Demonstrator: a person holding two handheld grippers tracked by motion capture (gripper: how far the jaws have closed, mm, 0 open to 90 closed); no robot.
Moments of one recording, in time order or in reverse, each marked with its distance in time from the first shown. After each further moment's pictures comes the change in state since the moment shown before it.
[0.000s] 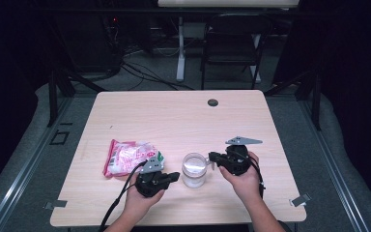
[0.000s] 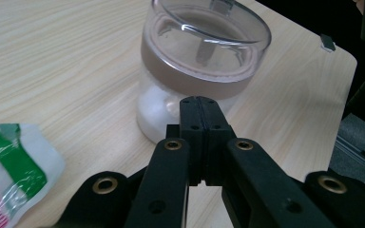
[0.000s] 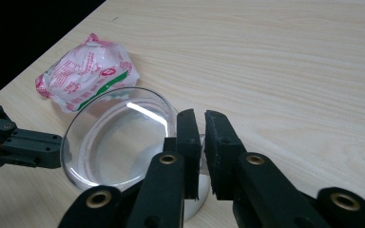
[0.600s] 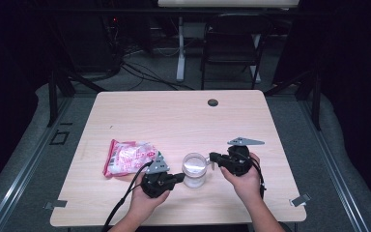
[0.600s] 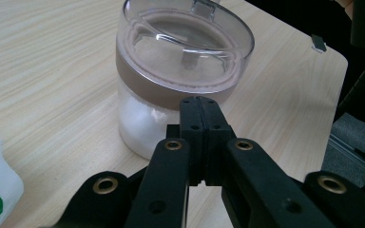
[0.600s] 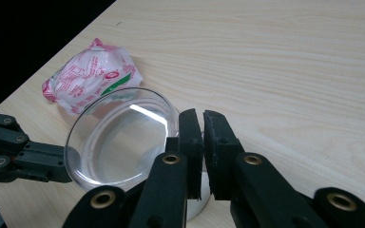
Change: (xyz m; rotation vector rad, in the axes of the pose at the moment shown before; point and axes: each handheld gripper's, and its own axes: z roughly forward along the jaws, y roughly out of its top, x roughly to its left) left arm -0.007 0.004 0.009 -0.003 -0.019 0.005; right arm -0.003 -0.003 -0.001 -0.015 0.018 0.027
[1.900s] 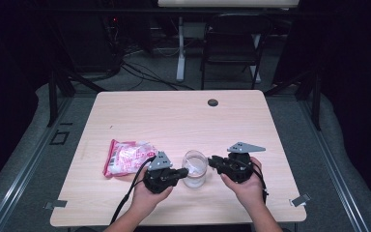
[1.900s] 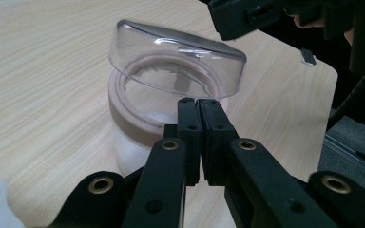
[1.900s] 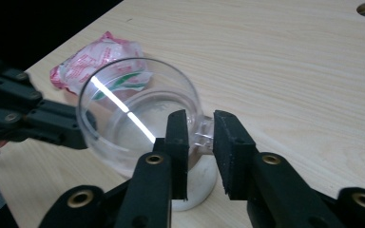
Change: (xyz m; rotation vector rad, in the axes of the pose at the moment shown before) left arm -0.005 0.022 -0.003 -0.041 -0.016 0.047; right arm 0.016 -0.008 -0.017 -0.020 -0.003 -0.108
